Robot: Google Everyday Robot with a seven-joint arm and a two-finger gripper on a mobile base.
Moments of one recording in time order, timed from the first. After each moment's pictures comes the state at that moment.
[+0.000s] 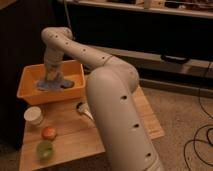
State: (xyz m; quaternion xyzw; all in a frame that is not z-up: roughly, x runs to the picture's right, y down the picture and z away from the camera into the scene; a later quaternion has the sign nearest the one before) arm -0.298 -0.066 0.776 -0.30 -0.27 -0.11 0.91
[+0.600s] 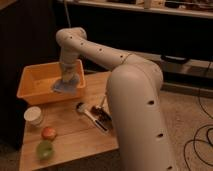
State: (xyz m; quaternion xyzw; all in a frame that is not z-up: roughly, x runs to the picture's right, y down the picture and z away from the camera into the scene) arm -0.210 -0.066 0.780 -0.31 -0.20 -0.05 0.93
